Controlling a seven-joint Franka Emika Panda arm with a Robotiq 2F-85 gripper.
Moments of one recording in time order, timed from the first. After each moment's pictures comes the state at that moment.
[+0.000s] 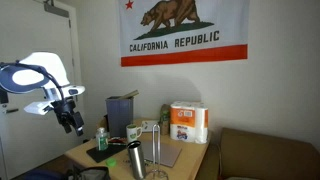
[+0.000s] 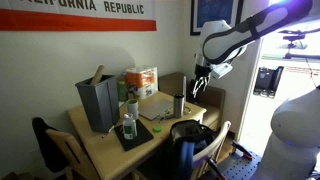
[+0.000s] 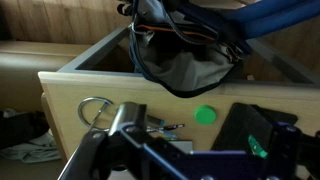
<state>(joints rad) 0.06 -0.67 0.01 -2.76 -0.06 2.30 -0.13</state>
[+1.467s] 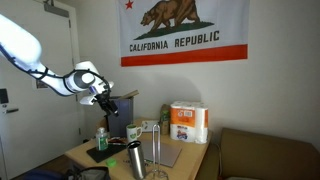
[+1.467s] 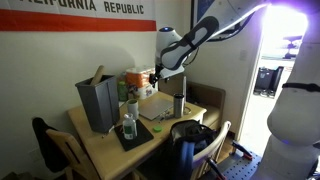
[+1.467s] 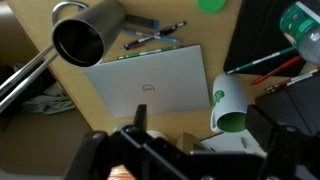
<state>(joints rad) -0.02 0.02 0.24 -2.18 -0.35 2.56 0.42</state>
